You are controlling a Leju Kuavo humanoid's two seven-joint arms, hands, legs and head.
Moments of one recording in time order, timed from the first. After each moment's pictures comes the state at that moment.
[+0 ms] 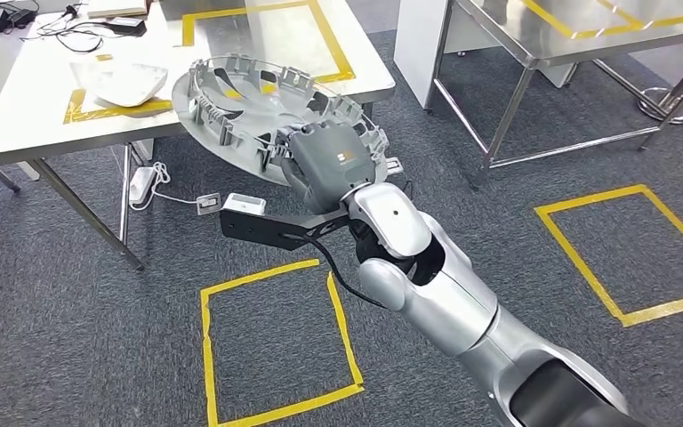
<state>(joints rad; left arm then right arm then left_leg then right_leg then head) -0.15 -0.09 0.82 -0.20 -1.25 0.14 0.01 -0.70 0.05 0.71 -1.44 1.01 0.19 0.27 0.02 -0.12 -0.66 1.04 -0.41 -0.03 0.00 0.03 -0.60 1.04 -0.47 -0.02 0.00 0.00</state>
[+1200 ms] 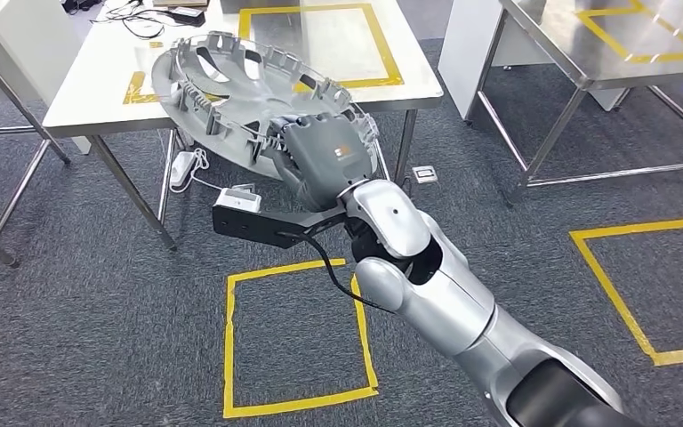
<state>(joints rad) -0.14 -0.09 0.82 -0.20 -1.23 0.14 0.02 -0.70 0.07 0.71 -1.45 0.99 0.14 0.26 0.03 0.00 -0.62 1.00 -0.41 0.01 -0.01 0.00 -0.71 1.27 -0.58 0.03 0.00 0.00</state>
